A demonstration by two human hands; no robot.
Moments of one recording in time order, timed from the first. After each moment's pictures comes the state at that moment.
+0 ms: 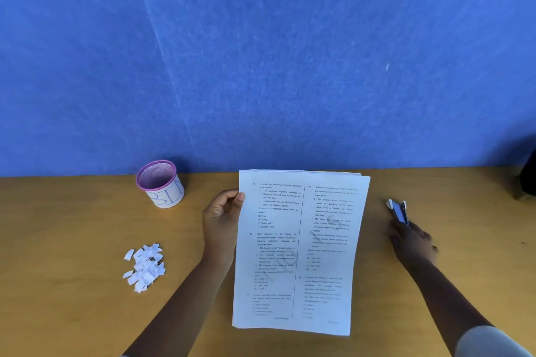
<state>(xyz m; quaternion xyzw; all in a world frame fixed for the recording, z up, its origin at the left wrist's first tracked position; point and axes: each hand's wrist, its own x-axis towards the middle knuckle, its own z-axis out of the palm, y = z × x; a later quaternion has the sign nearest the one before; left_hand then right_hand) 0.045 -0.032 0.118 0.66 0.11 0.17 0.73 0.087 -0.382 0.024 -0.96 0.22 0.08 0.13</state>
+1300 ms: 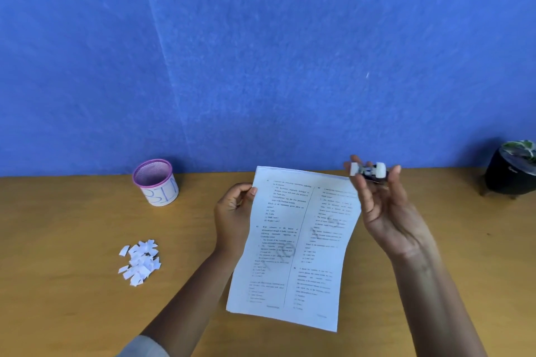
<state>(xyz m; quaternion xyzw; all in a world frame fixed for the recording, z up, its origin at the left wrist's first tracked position) 0.033 -0.052 0.131 0.69 0.05 0.19 0.70 0.021 -0.269 0.215 -0.23 0.08 0.06 0.97</state>
